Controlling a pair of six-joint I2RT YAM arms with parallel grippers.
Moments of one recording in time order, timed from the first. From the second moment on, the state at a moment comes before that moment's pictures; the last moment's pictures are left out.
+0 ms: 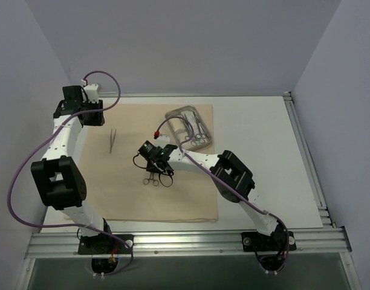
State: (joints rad) left arm 0.15 1.73 1.53 -0.58 0.20 0.17; right arm 1.00 2.26 1.74 -0.51 0.29 1.05
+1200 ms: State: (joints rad) left arm 0.15 1.73 1.53 -0.58 0.22 0.17; right arm 1.01 2.31 1.81 -0.53 0.31 0.94
